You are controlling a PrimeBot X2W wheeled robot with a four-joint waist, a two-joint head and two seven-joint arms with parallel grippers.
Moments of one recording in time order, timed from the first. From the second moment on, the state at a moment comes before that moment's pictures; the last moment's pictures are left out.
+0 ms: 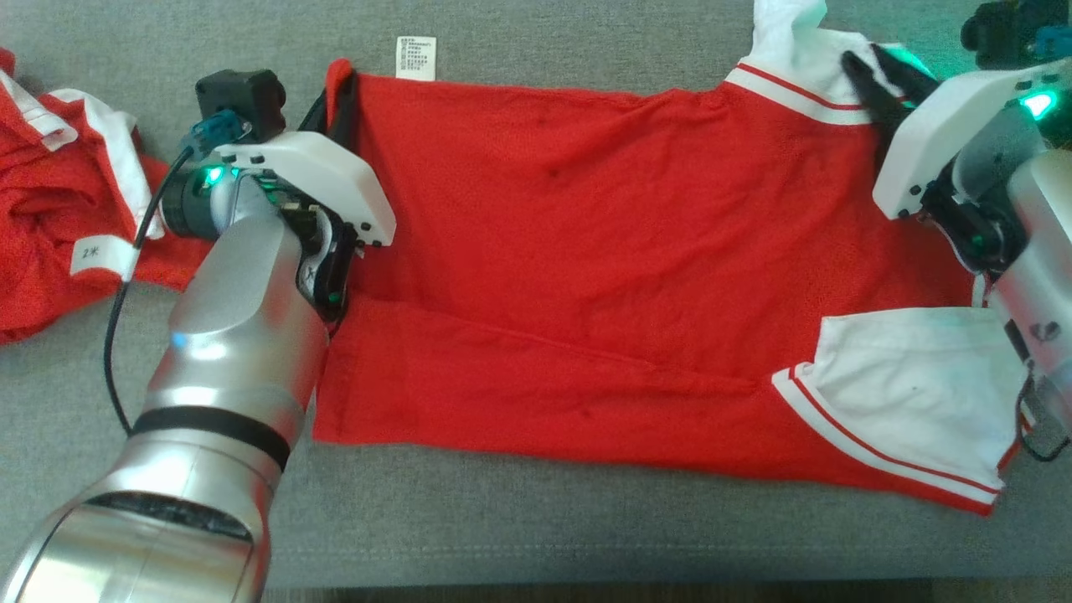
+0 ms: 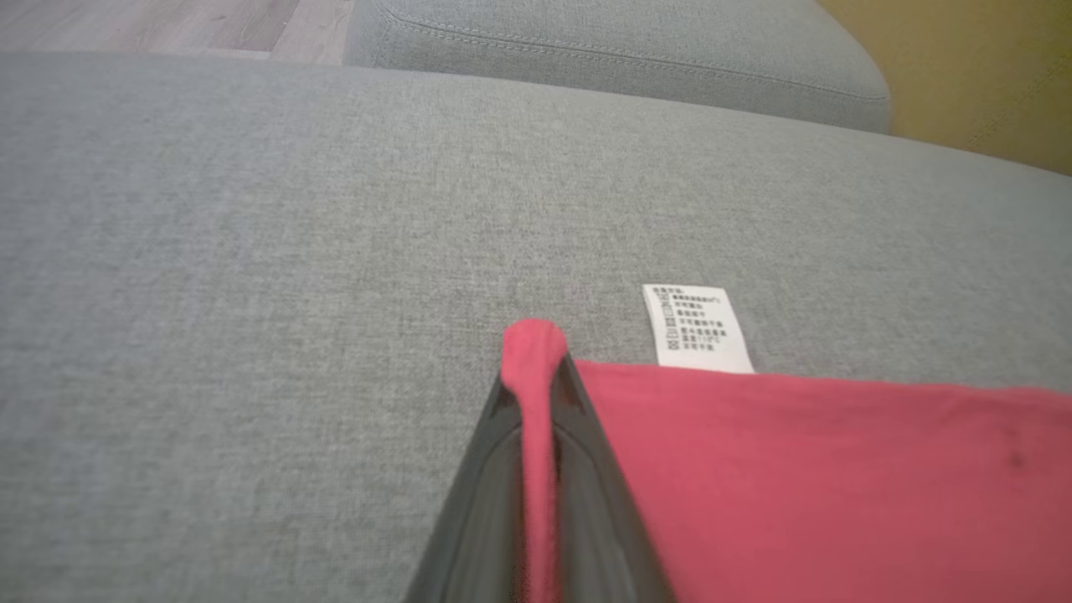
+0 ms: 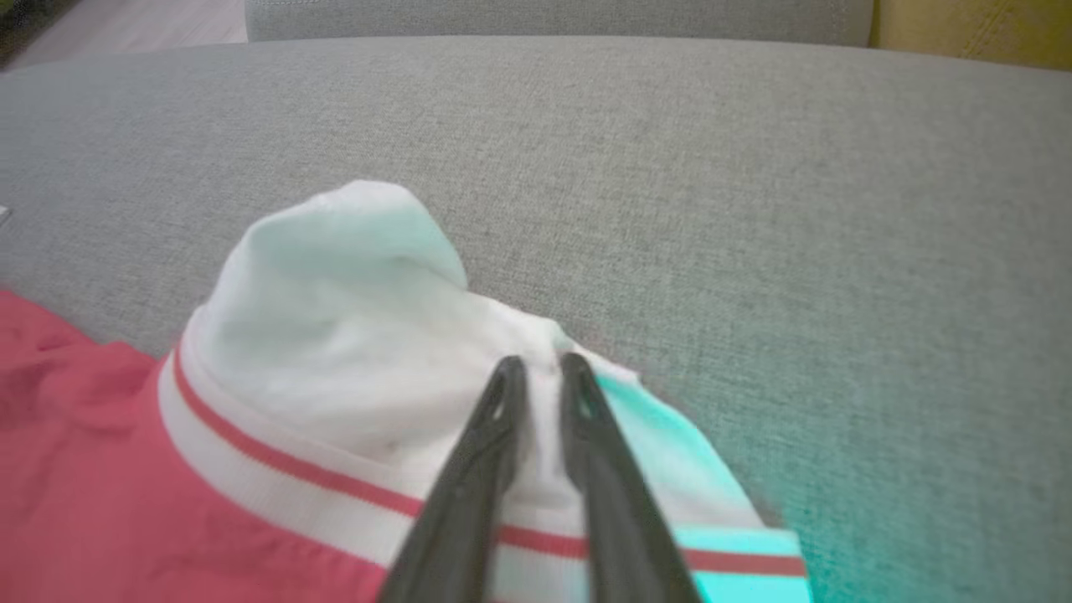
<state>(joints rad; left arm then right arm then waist) -0.94 0.02 -0.36 1.09 -0.41 -0.05 -0.25 -0.92 -0.44 0.64 0.74 0.71 0.13 0.19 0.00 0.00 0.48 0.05</state>
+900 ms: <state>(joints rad) -0.58 0.09 -0.24 0.61 -0.43 0.01 -0.25 -0.67 -0.49 0.56 0.49 0.73 0.13 -0.21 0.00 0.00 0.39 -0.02</state>
